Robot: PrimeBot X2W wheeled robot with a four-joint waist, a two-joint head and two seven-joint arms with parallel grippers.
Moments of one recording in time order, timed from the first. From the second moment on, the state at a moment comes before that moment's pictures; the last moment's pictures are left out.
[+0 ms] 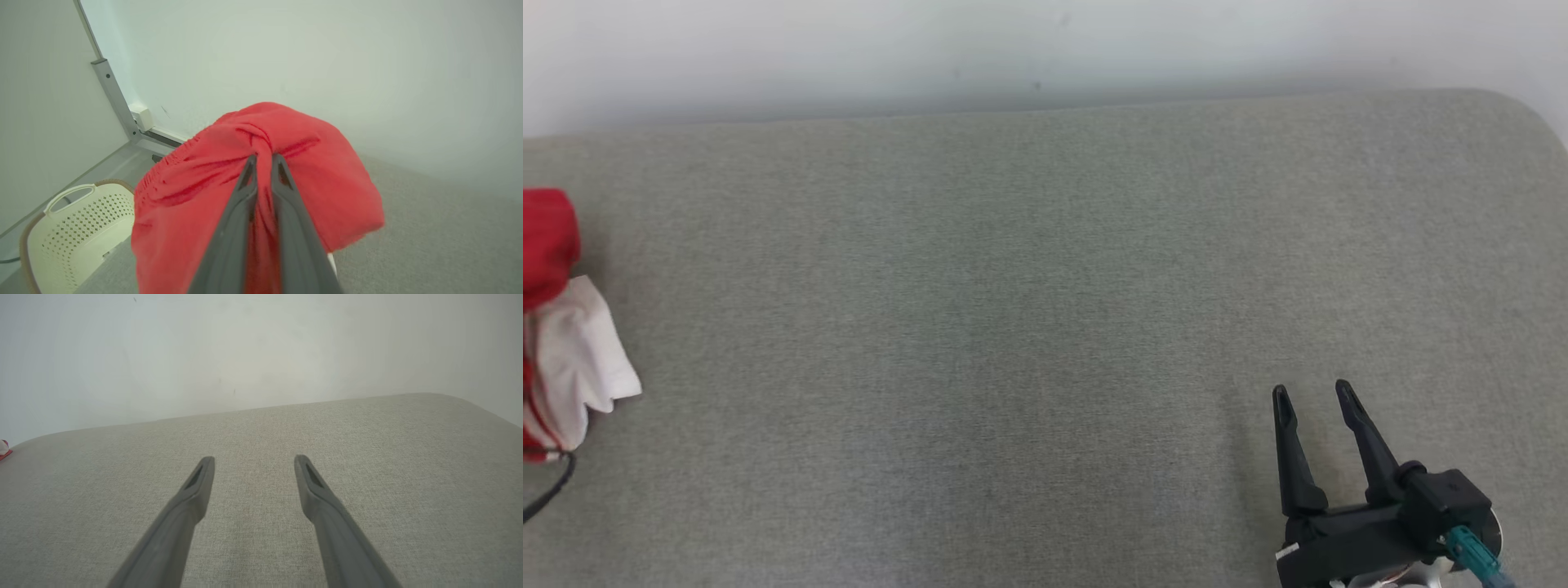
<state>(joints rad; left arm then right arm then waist) -0.84 0.45 0.27 1.10 -0.29 -0.11 -0.22 -0.08 -0.05 0.04 0.18 0.16 0.13 -0.26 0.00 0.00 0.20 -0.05</state>
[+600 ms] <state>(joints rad) -0.90 0.34 0.11 0.58 -0.33 -0.13 -0.16 -0.08 -0.05 0.06 0.20 0.19 0.13 -0.26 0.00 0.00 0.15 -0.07</state>
